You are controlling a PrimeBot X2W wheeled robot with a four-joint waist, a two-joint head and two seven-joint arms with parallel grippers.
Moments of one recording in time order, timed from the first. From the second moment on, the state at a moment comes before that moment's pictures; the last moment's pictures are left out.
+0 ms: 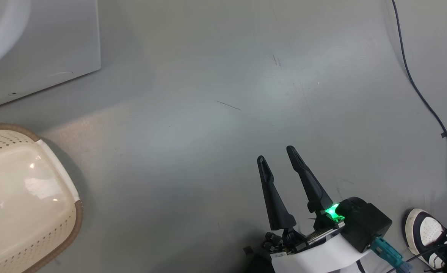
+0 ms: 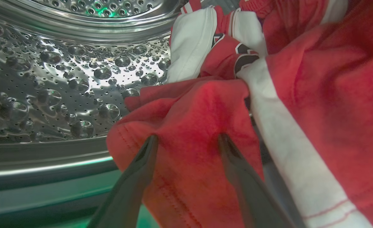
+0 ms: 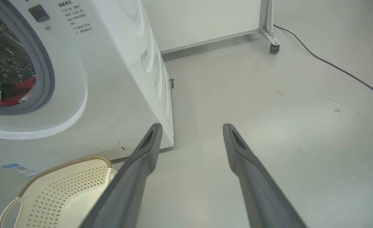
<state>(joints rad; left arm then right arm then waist) -0.86 0.88 -0.17 0.59 -0.33 -0.05 0.36 0.01 -0.04 0.56 -0.23 0.44 -0.13 -0.25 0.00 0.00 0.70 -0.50</state>
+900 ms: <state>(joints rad) -0.90 0.80 -0.22 0.69 -0.32 -0.07 0.31 0.00 -0.04 0.54 -0.21 0.43 -0.13 -0.25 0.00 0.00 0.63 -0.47</state>
